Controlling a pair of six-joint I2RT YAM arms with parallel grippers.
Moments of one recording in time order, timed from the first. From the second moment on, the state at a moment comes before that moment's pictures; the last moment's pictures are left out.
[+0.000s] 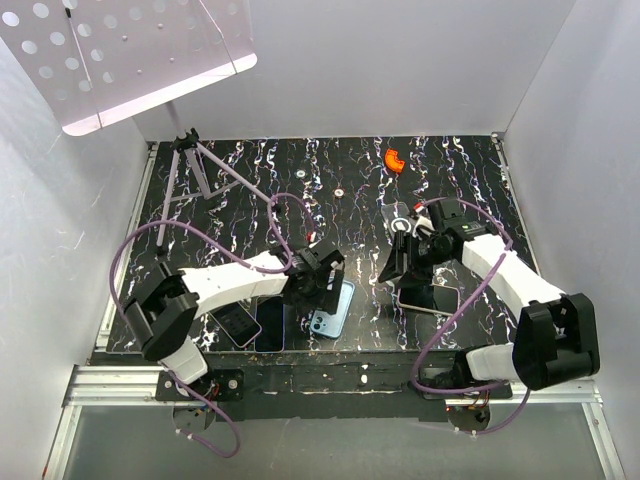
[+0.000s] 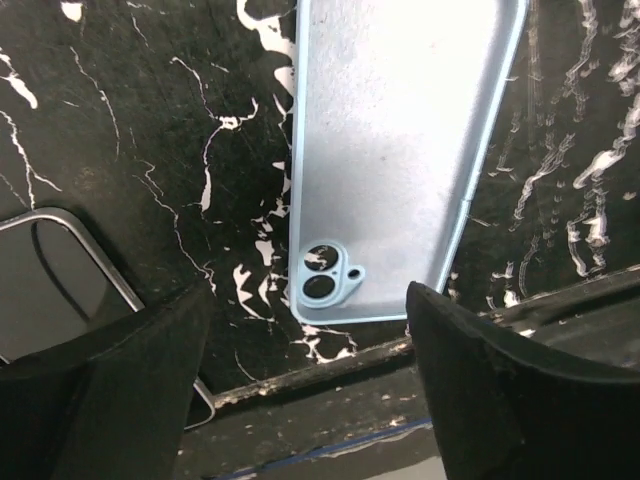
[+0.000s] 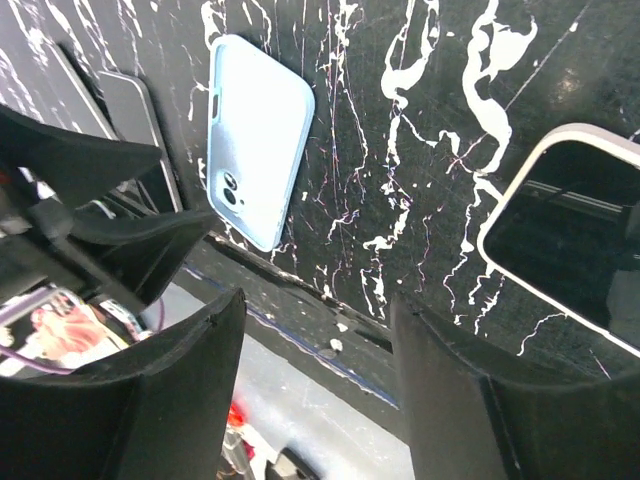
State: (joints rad) left arm -0.97 1.63 1.06 -0.69 -0.09 -0.67; right arm 0.27 1.31 0.88 -0.75 -0.60 0.43
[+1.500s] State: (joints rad) left arm -0.40 1.11 0.74 -0.50 0.48 -0.73; right arm 0.81 2.02 1.47 -0.81 -0.05 0.29
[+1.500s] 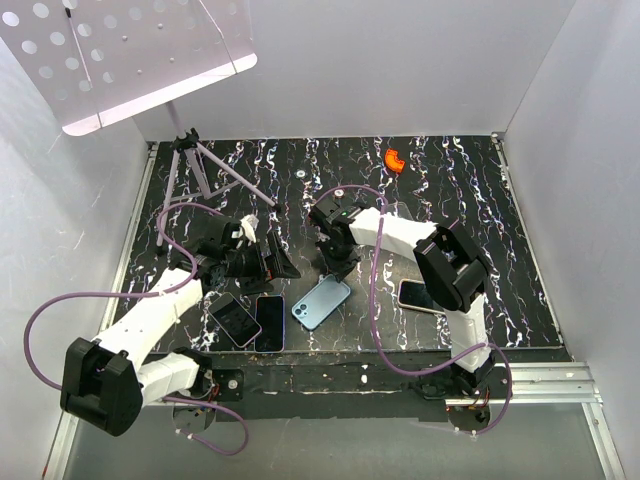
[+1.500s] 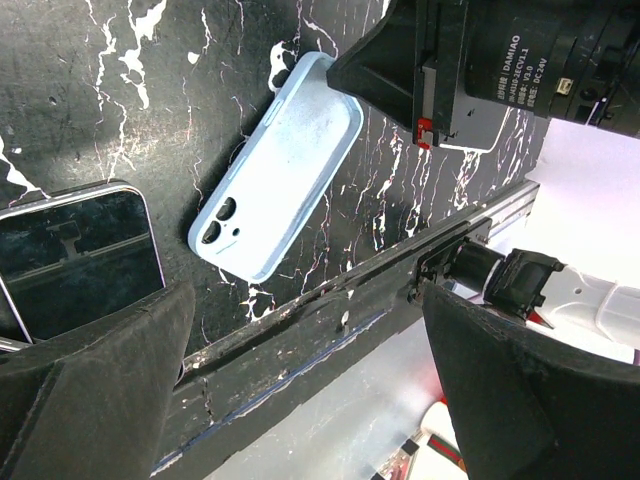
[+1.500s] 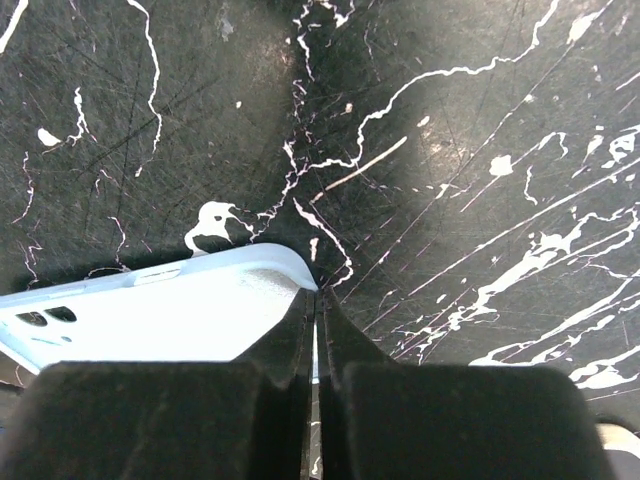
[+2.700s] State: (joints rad) left arm -0.41 1.10 0.79 -0.81 0.11 -0.62; right arm 0.50 1.76 1.14 -0.66 -0.21 0.52
